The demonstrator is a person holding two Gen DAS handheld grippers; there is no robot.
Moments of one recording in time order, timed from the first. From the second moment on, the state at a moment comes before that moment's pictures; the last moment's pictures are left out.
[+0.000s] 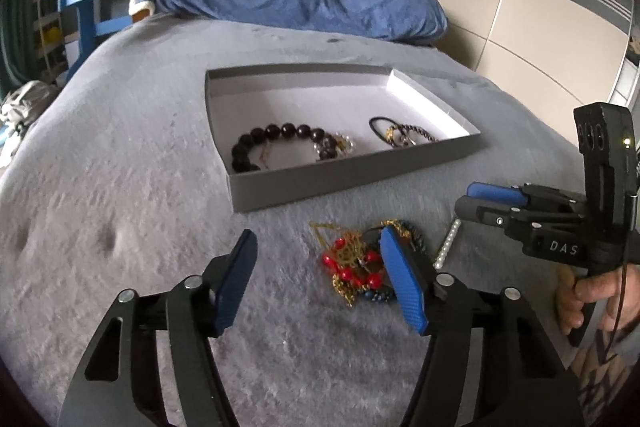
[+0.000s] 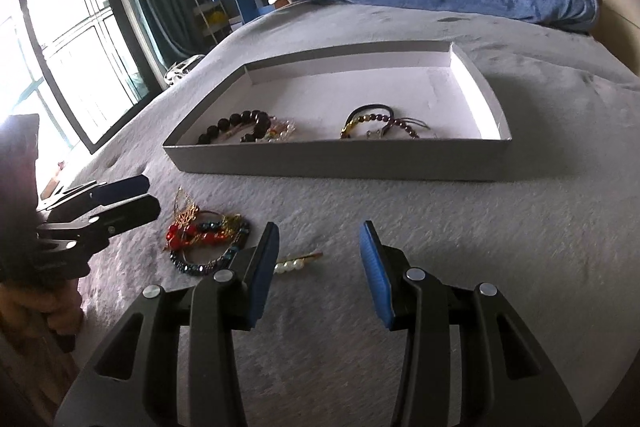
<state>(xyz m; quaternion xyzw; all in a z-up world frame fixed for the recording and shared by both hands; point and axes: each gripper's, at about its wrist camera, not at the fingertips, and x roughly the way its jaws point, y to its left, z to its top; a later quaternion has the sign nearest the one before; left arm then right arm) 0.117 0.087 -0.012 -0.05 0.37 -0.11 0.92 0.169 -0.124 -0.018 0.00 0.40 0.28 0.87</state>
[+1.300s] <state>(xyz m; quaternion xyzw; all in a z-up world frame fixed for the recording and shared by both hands) 0.114 0.135 -0.007 -0.10 0.38 -0.07 0.92 0.159 -0.115 -0.027 0.00 0.42 0.30 0.86</state>
